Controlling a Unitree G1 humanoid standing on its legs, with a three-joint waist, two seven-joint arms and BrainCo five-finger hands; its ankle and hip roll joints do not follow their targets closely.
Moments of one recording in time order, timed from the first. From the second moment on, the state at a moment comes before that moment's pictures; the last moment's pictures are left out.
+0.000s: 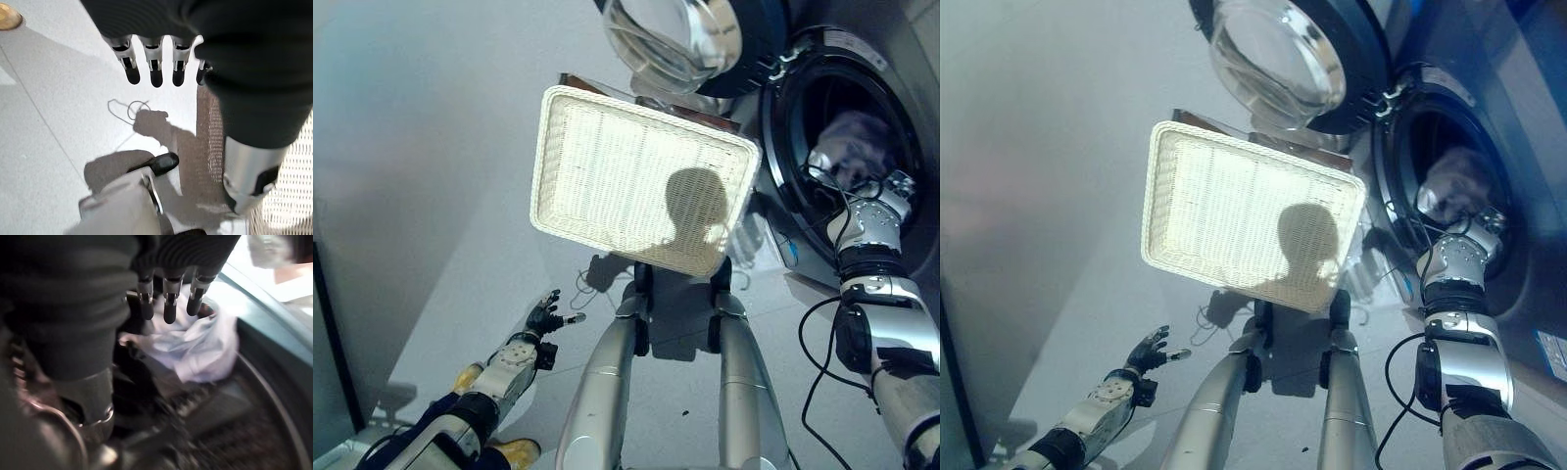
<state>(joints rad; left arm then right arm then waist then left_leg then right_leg) -0.30 0.44 -0.54 0.72 -0.53 -0.04 0.20 -0.91 -0.51 -0.24 0.74 1.98 -0.40 -0.33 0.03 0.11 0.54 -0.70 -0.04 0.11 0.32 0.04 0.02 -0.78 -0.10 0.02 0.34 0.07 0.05</state>
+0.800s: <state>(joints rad) -0.30 0.33 -0.45 0.84 -0.57 -0.12 0.12 -0.51 -0.36 0.15 0.97 0.85 -0.37 -0.07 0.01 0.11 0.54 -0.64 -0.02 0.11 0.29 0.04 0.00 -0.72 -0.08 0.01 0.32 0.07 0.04</state>
